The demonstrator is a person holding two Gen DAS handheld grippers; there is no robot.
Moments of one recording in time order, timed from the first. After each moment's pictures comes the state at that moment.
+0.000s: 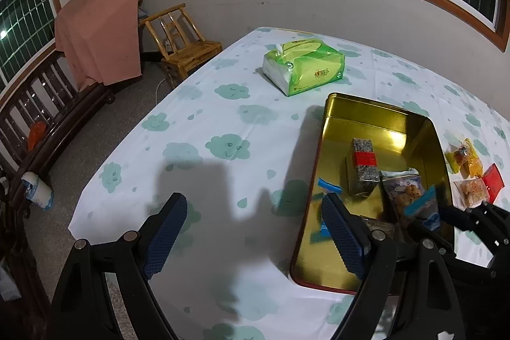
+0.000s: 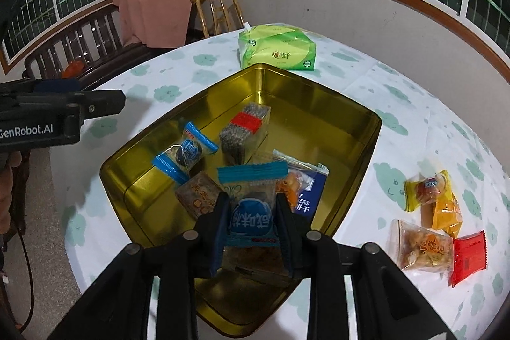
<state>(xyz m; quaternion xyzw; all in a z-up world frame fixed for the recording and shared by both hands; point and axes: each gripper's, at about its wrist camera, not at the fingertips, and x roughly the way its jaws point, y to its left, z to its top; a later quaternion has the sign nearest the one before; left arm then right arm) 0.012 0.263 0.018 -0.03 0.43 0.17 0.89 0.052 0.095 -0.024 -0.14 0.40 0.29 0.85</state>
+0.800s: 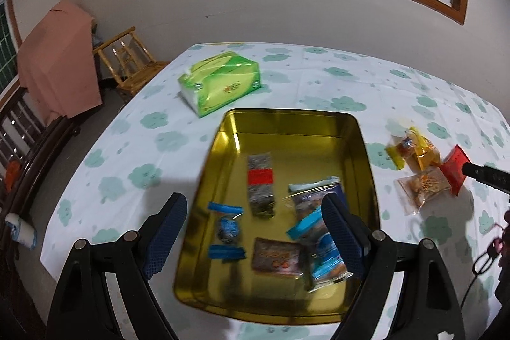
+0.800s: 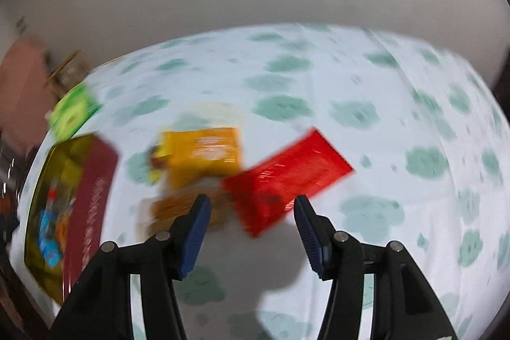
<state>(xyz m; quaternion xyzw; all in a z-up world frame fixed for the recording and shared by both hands) 0.051 0.169 0.022 0.01 0.42 0.07 0.90 0.125 -0.153 -0.025 0.10 0.48 -0.01 0.87</state>
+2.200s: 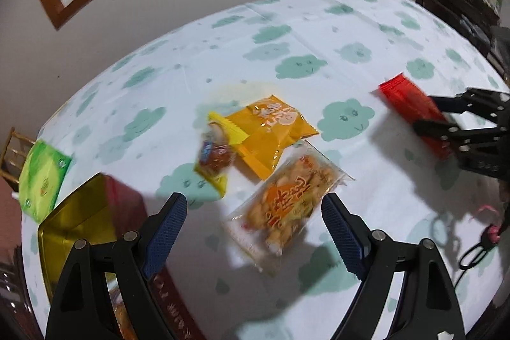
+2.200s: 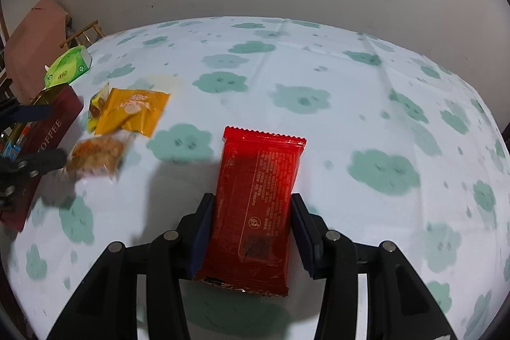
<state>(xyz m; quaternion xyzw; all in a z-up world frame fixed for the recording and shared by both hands) 0.134 -0.028 -0.043 0.20 0.46 -0.20 0.84 0.095 -0.237 -0.062 -0.02 0.45 0.06 0.89</state>
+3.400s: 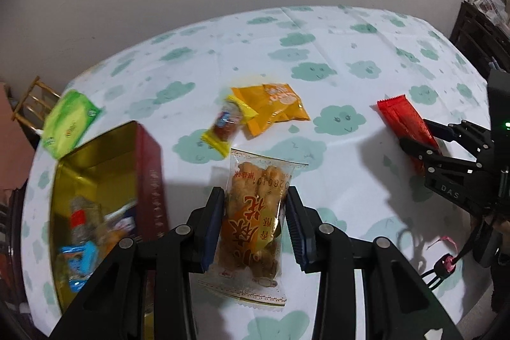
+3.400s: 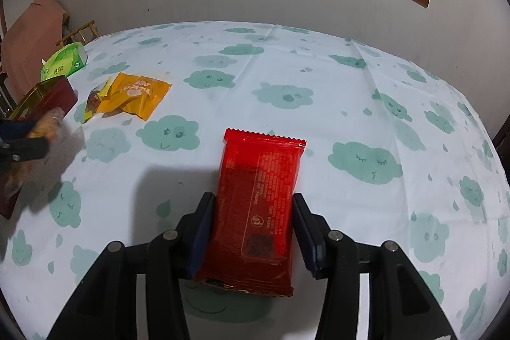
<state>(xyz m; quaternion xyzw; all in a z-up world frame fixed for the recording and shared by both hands) 0.083 -0.019 -0.005 0.12 0.47 -0.10 0.87 0.084 -0.236 -0.065 -0.04 0.43 0.04 0.90</state>
